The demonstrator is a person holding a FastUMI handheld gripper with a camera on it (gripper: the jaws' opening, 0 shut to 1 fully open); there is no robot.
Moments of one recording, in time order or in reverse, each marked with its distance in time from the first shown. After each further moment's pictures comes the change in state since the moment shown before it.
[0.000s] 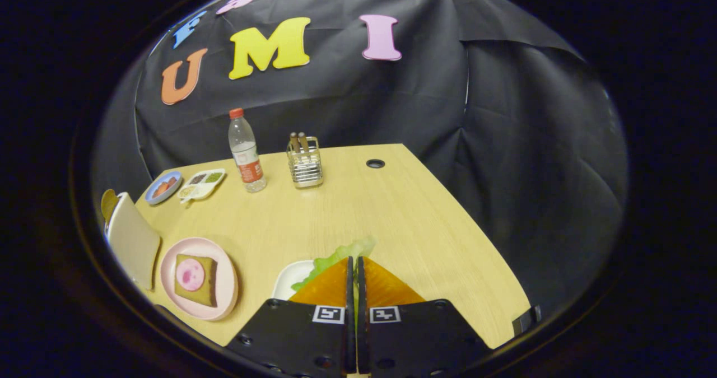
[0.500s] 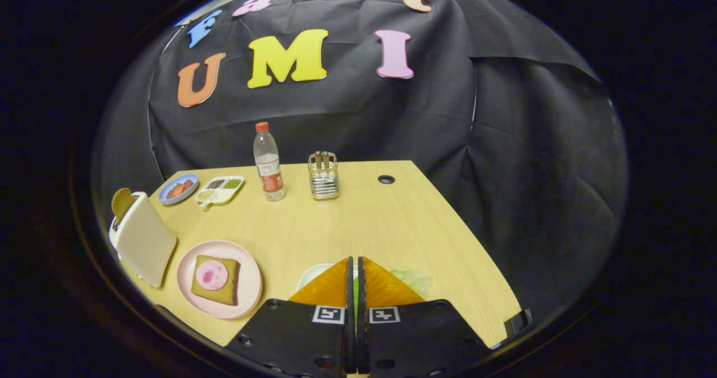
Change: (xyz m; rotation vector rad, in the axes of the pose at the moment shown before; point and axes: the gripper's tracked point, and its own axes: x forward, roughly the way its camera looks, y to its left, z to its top) arm -0.026 0.012 0.010 -0.033 -0.048 0.018
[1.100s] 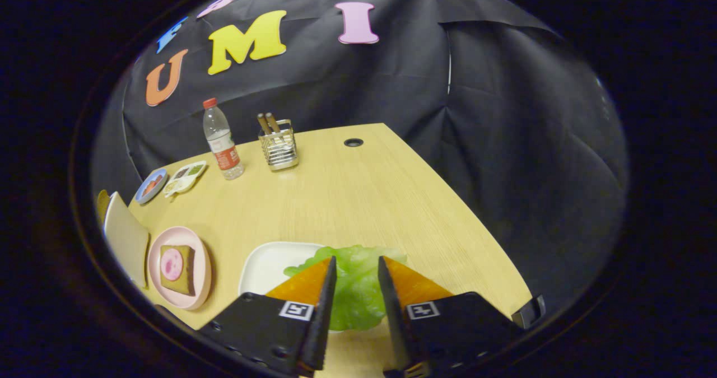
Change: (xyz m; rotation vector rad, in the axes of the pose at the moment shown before) arm 0.054 -0.067 -0.062 0.119 0.142 -0.067
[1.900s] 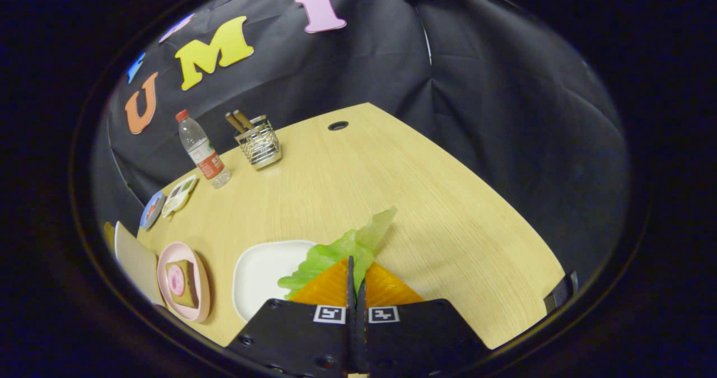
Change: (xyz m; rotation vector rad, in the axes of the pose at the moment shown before) arm 0.018 0.005 -0.012 0.148 0.050 0.064
